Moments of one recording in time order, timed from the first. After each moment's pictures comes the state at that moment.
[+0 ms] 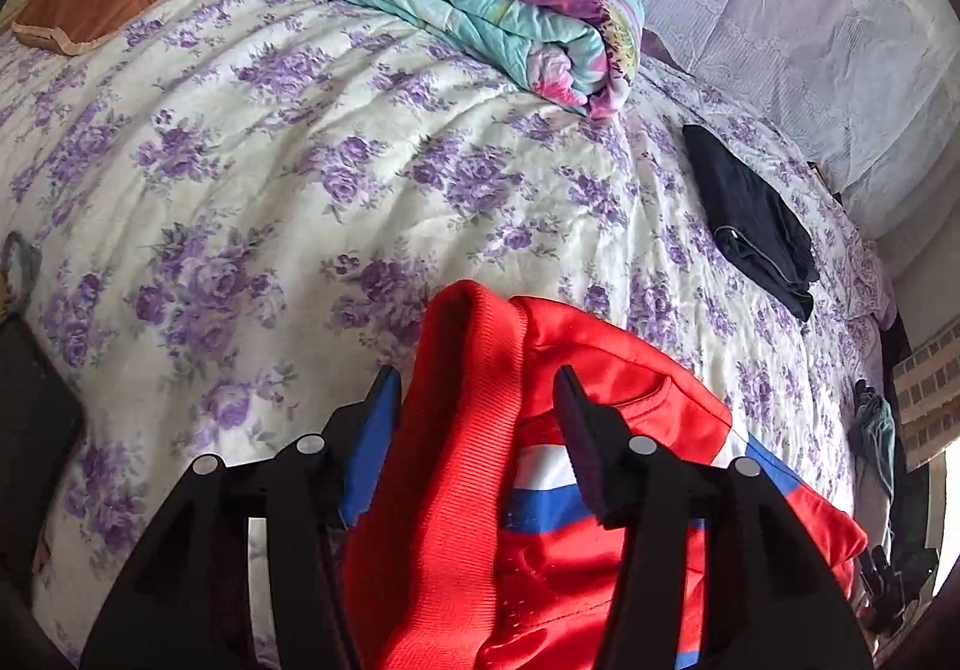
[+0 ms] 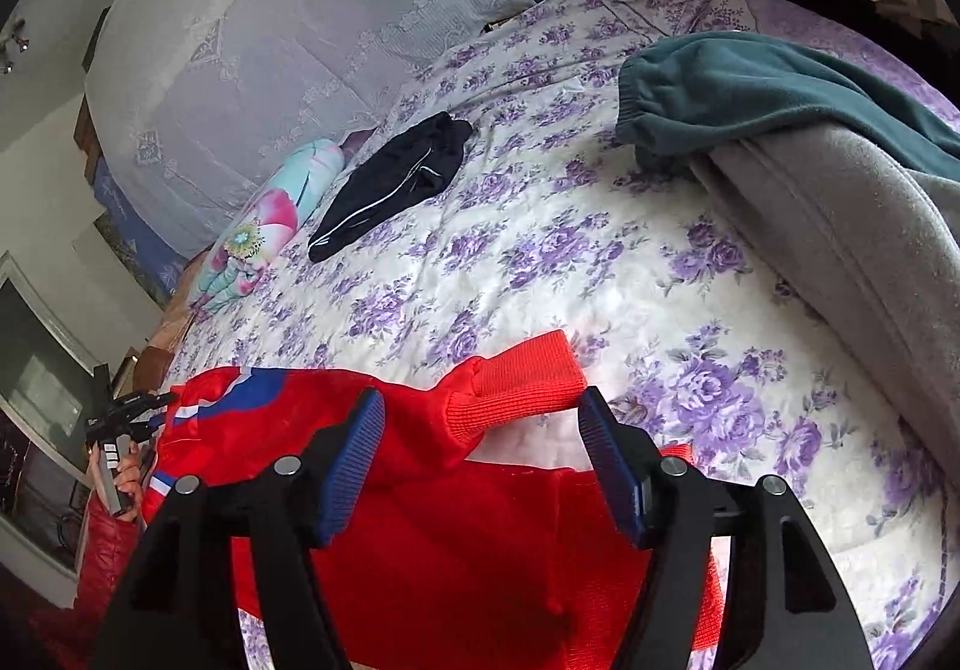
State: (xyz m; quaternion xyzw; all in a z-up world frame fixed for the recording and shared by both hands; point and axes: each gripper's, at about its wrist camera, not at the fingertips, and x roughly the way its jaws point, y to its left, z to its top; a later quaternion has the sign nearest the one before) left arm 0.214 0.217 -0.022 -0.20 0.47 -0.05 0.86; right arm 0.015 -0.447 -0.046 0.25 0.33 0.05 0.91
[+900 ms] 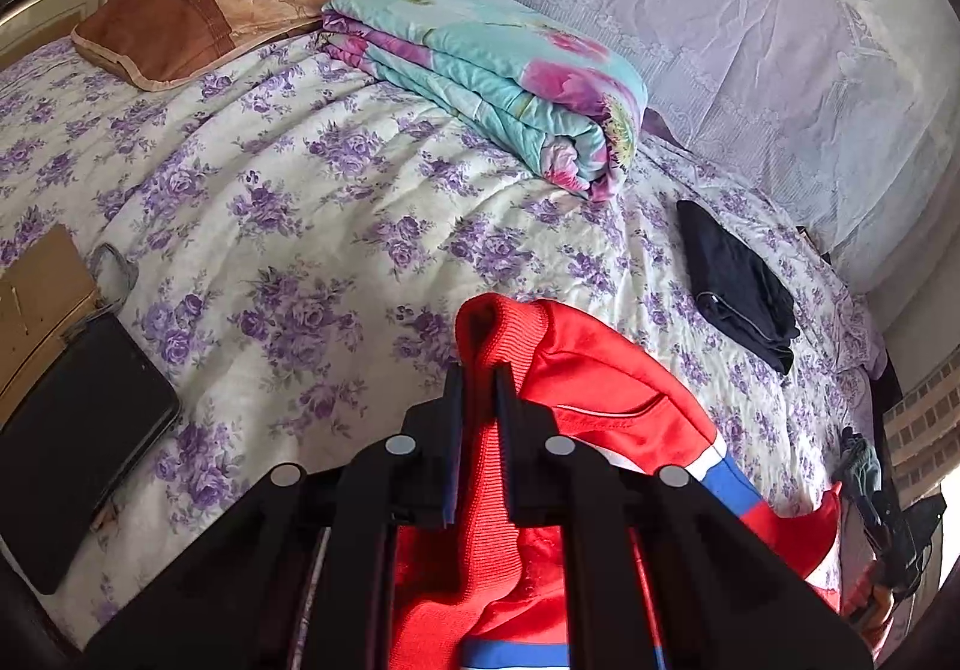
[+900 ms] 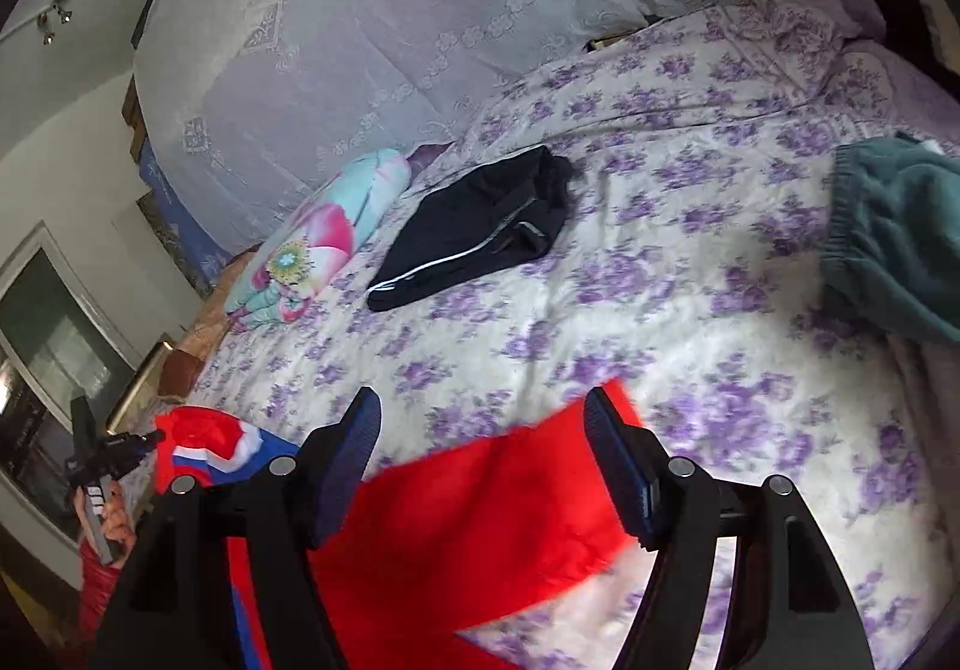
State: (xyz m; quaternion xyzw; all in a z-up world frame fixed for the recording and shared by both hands) left arm 0.170 0.245 0.019 -0.22 0.41 -0.01 0.89; right arm 0.118 -0.428 -0.015 0.22 0.31 0.09 0.92
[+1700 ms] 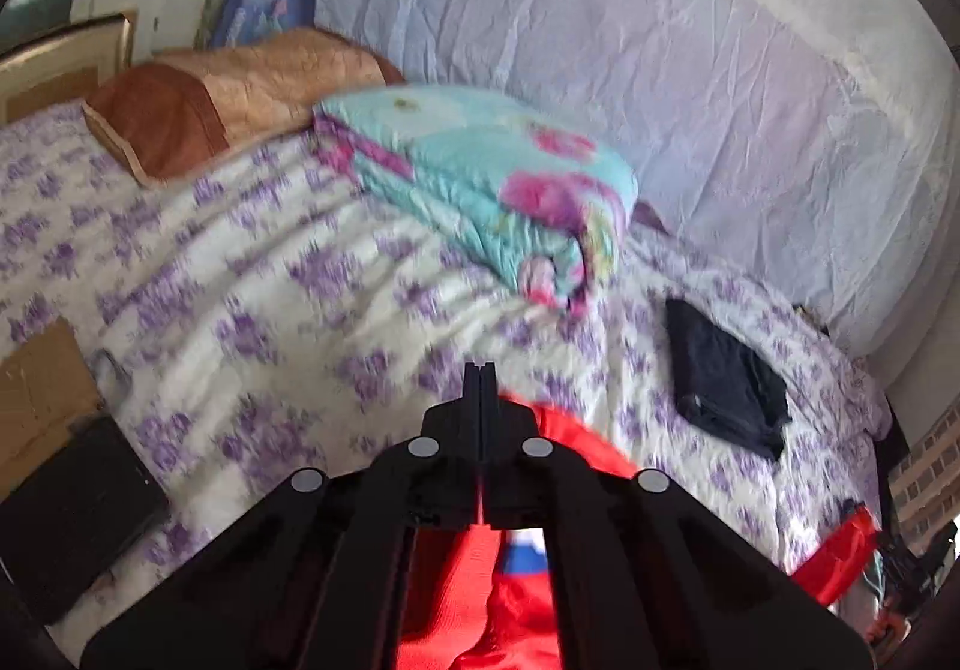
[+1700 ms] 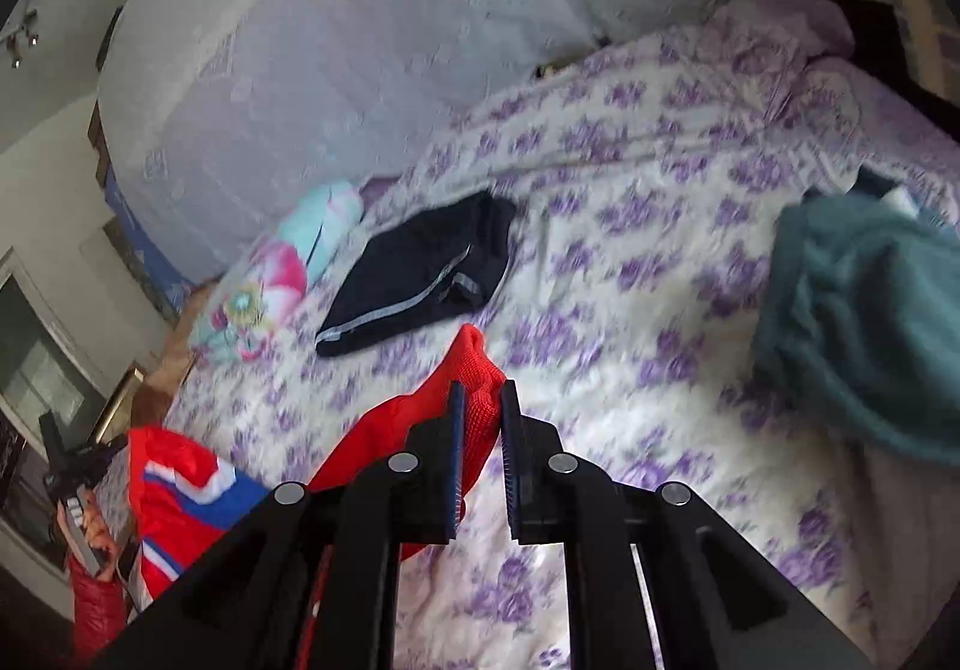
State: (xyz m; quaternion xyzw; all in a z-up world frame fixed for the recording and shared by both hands) left arm 0.185 0.236 0.082 -0.22 0.28 0.04 0.94; right arm 0.155 -0.469 0.030 0.23 0.27 0.05 0.93
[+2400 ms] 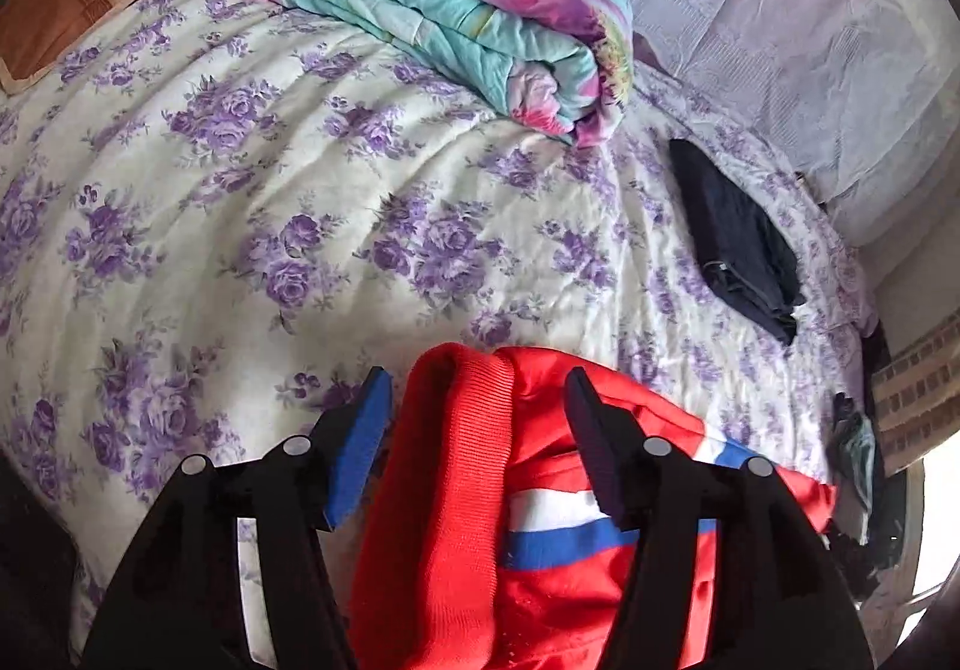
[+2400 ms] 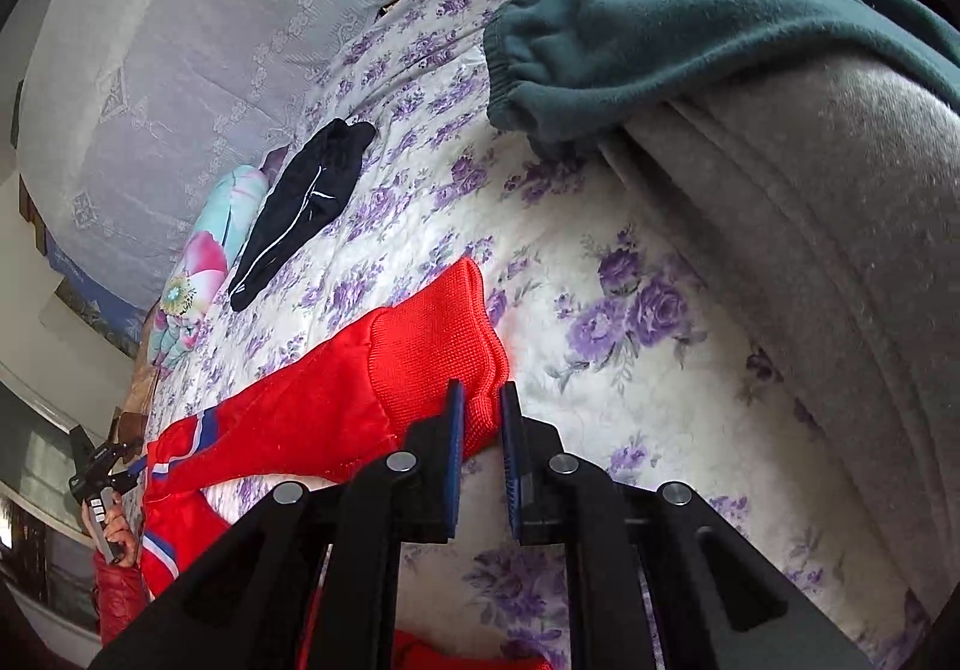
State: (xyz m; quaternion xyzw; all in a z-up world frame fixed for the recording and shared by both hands) left arm 0.272 0.223 -0.019 -0.19 0.49 -0.08 0.85; right arm 0.087 -0.505 -0.090 0.33 0.37 0.01 0.87
